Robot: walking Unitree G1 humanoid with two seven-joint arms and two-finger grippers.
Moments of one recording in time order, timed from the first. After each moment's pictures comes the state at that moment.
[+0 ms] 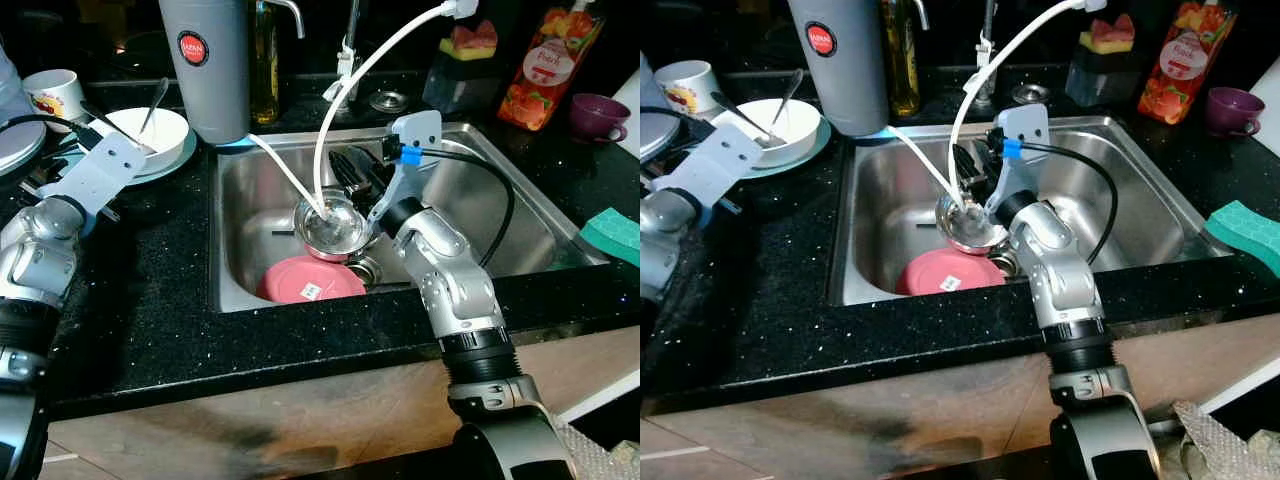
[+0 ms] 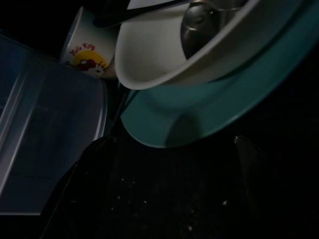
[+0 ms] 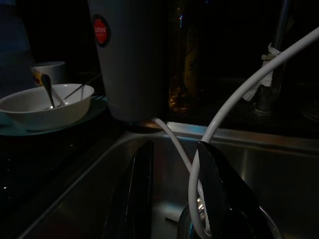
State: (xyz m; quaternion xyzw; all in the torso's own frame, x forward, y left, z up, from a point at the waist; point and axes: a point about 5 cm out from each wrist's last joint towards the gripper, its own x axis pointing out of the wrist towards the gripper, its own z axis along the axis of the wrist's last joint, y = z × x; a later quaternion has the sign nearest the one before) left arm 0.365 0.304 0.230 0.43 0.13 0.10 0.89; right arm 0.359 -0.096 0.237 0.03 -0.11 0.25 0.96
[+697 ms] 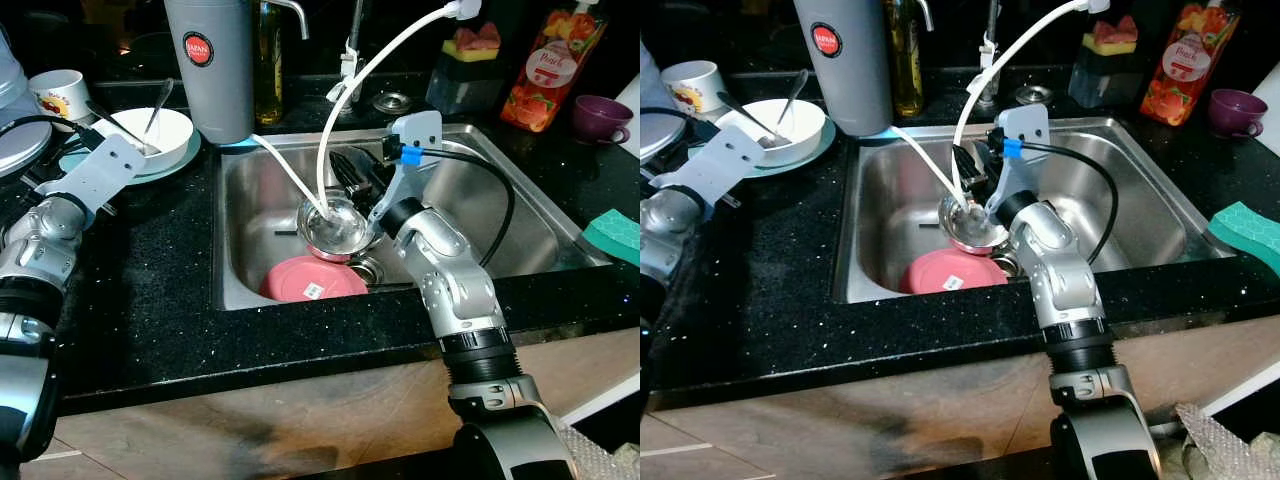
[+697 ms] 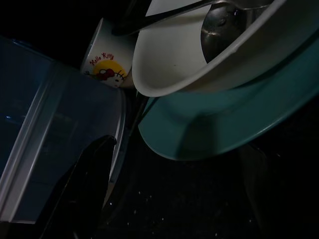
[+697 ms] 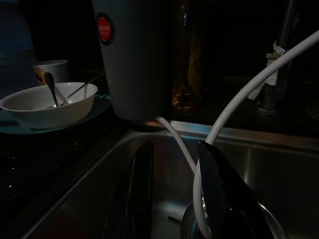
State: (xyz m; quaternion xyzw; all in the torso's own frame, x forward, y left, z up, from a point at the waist) left arm 0.378 0.307 0.220 0.46 0.10 0.11 0.87; right arm 0.359 -0.096 0.236 0.03 -0.10 0.25 0.96
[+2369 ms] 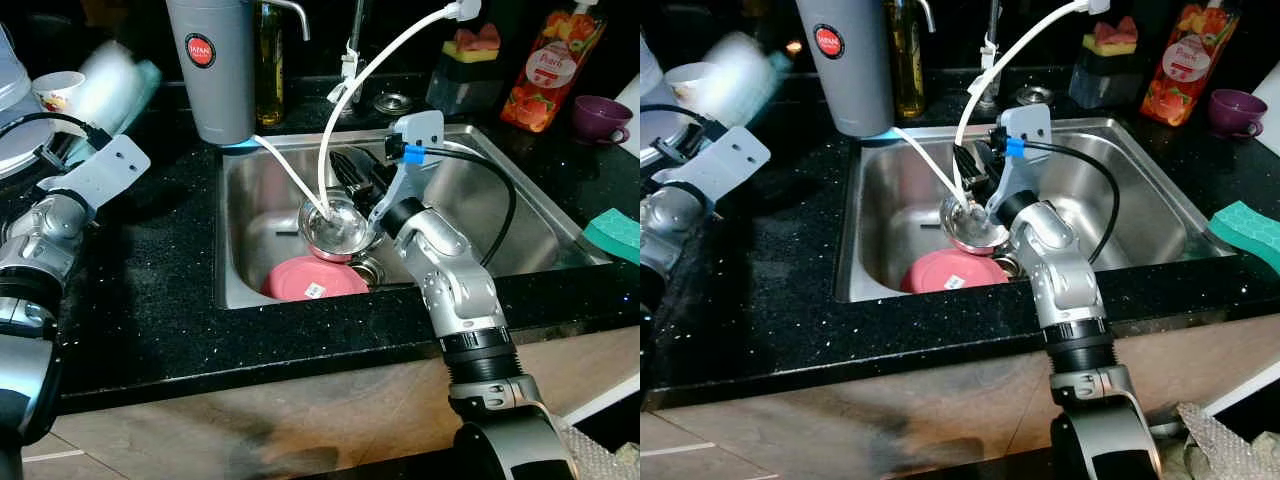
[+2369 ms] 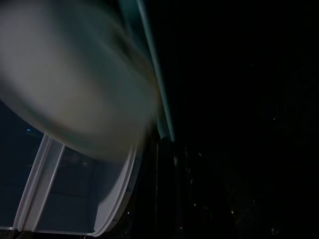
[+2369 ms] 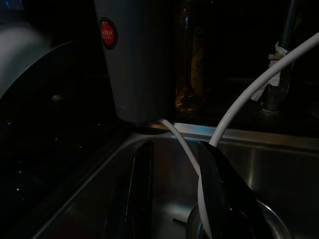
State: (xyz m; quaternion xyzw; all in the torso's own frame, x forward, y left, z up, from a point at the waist) left arm 0.381 0.306 0.217 0.49 0.09 0.09 0.86; right arm 0.359 -0.097 0.236 0.04 -0.10 0.25 0.96
